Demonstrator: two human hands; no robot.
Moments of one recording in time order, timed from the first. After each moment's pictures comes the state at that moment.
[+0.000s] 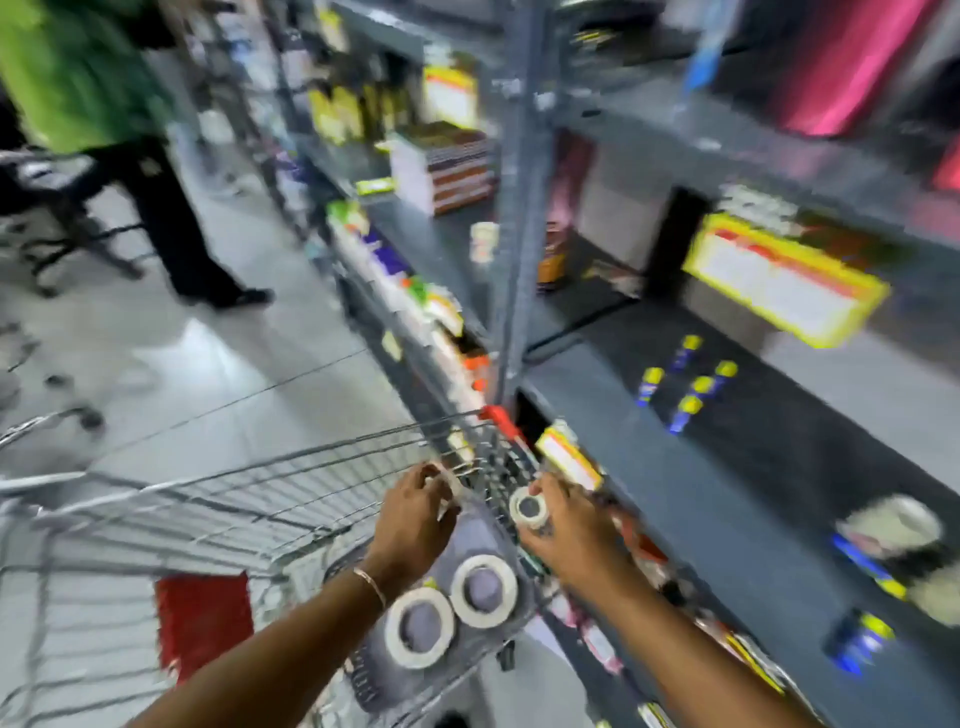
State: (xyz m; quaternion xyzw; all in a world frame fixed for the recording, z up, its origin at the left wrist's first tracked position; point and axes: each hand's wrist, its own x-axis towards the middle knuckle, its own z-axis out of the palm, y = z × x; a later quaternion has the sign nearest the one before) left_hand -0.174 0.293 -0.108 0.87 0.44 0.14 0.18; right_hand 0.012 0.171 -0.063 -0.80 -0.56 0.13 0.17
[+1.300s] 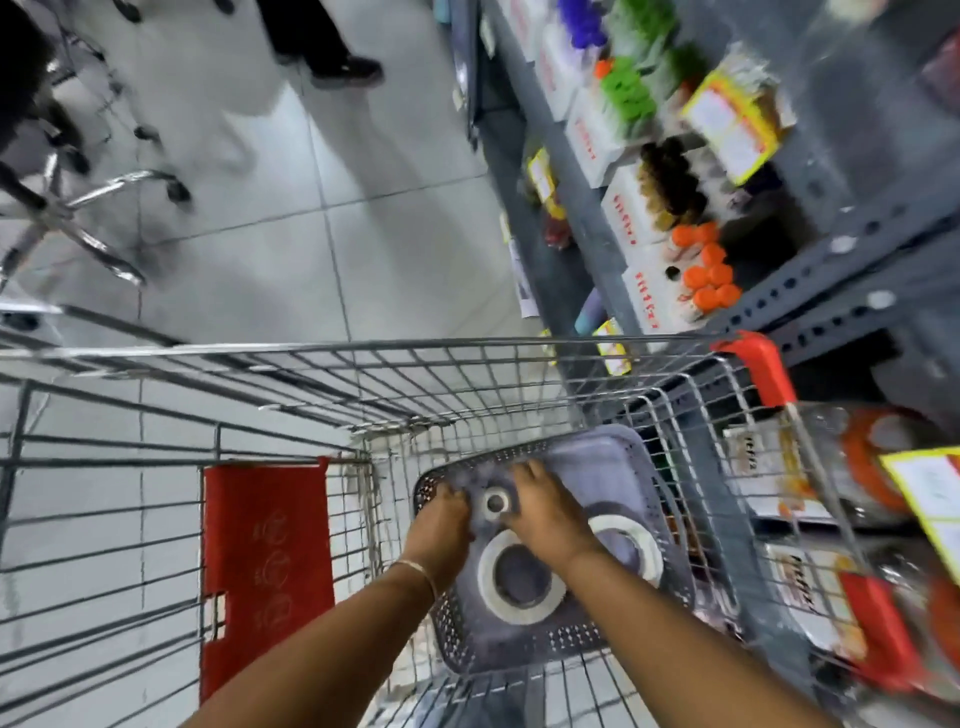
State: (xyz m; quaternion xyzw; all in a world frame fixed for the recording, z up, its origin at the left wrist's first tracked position) left_hand -0.298 0.337 -0.364 0.70 0.61 -0.11 0.35; right_hand -0.143 0.335 -0.345 -0.69 -0.62 0.37 0.00
